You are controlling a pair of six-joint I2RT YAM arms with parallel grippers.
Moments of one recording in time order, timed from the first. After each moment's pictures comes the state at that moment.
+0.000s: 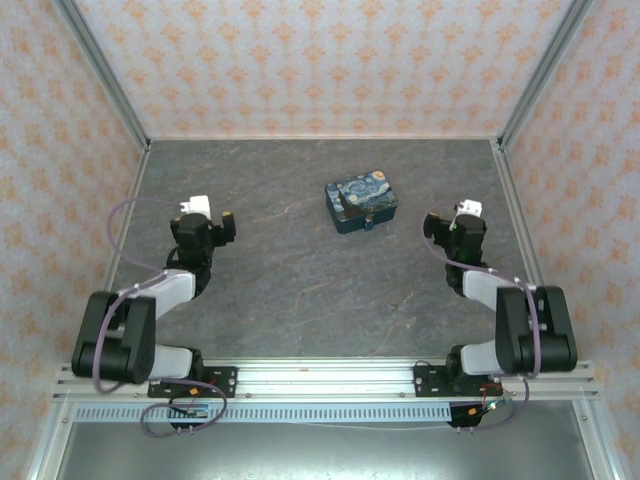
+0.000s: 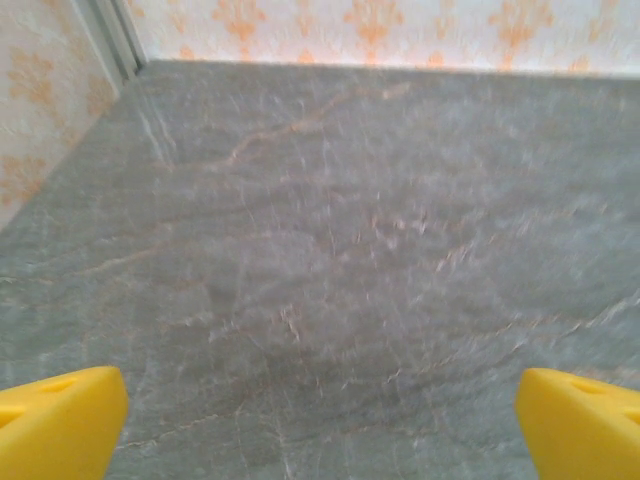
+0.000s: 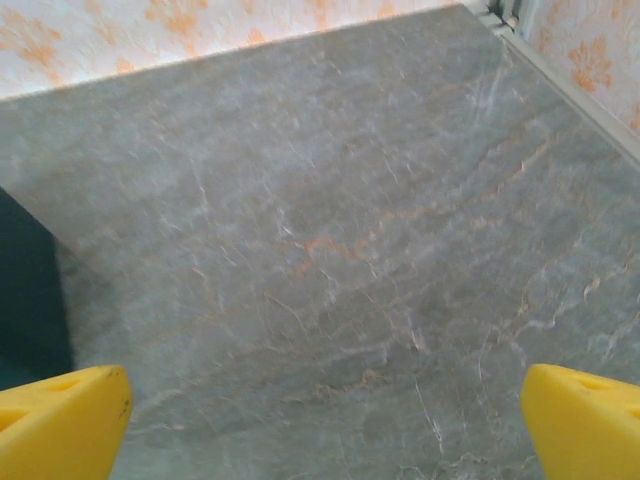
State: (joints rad) left arm -0.04 1.29 0.49 0.39 -0.27 -0.10; right arm 0.00 1.33 0.48 0.40 0.12 0.19
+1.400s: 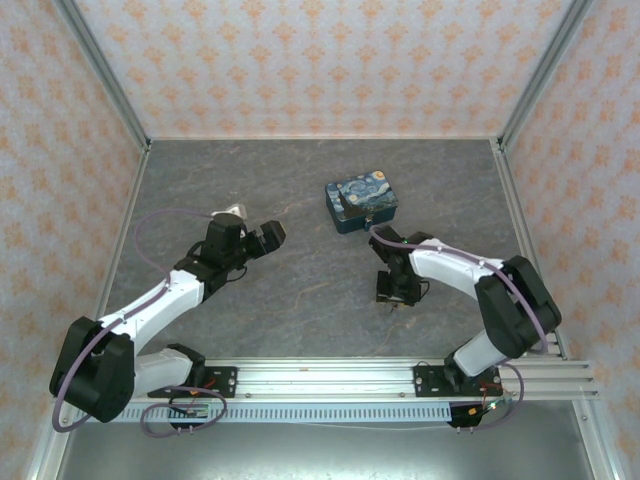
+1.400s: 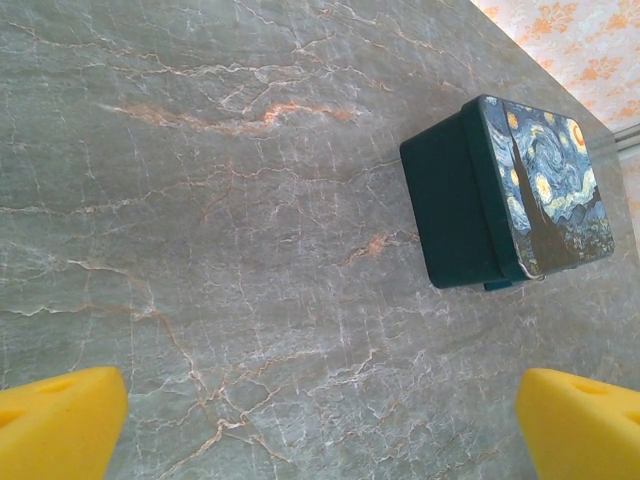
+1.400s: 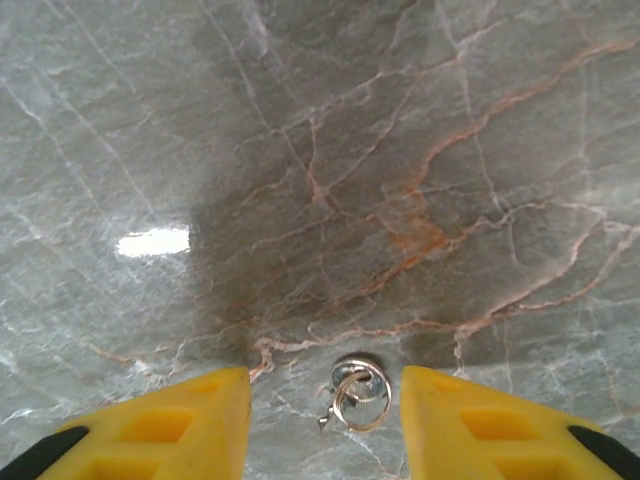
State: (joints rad) left arm -0.35 1.18 0.61 -0.06 0.05 -0.78; right arm 0.57 1.55 0.85 -0.89 -0.06 0.70
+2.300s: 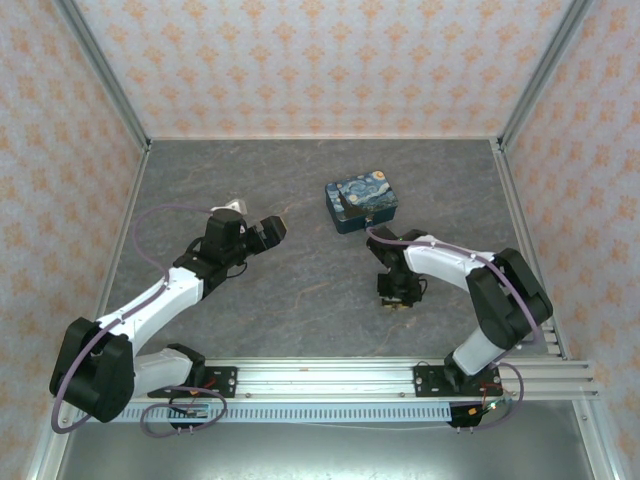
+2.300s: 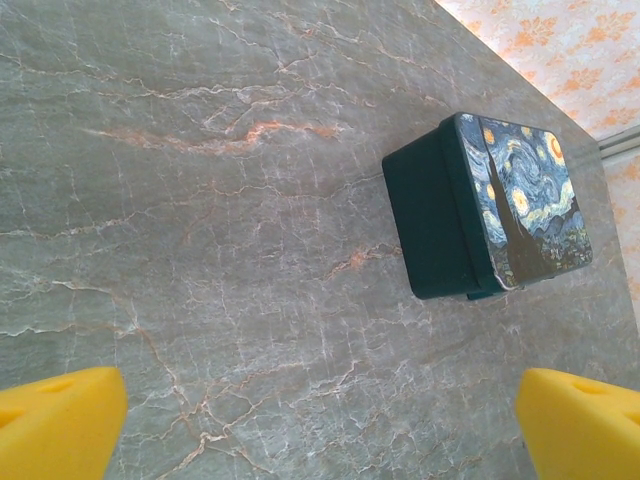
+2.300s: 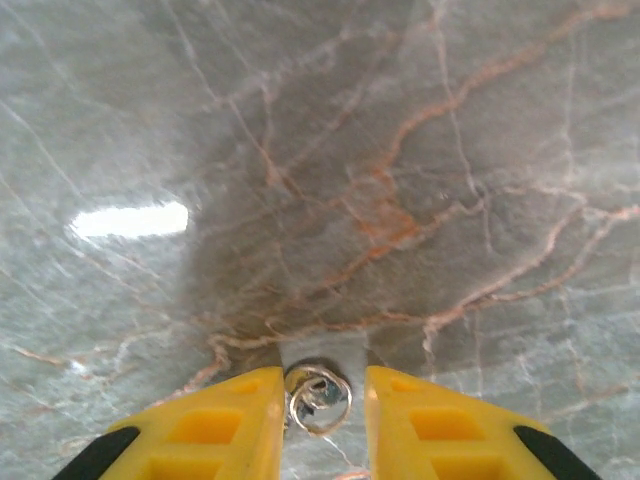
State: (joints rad) left arm -0.35 1.18 0.65 -0.08 0.05 -0.78; right arm 0.57 1.59 0.88 -0.96 -0.04 0.67
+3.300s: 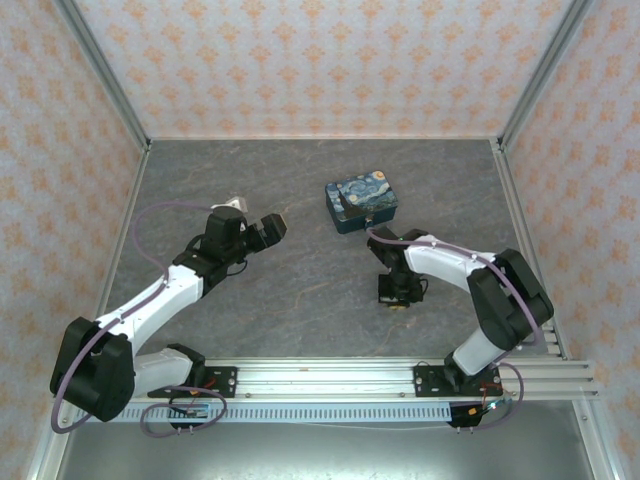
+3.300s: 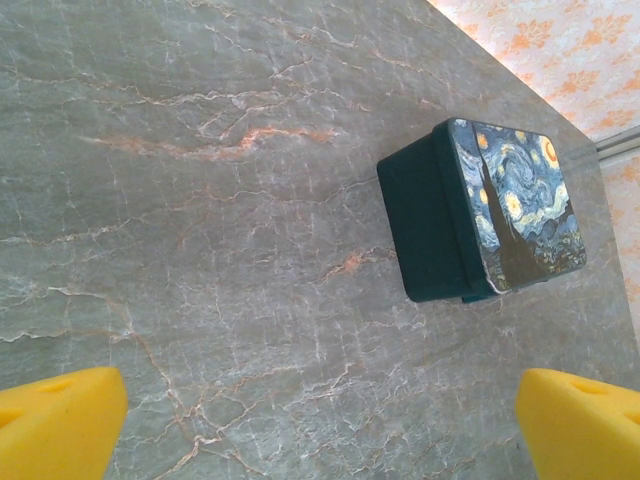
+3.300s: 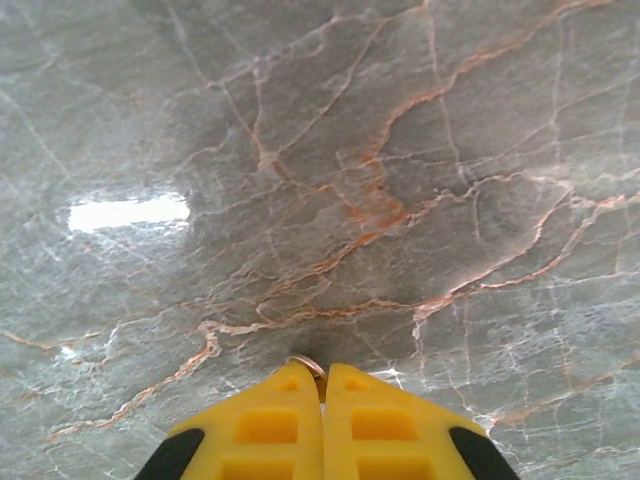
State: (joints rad) left arm -0.35 1.19 0.68 -0.11 0.05 -0.78; right arm 0.57 1.59 0.88 -0.96 -0.04 0.65
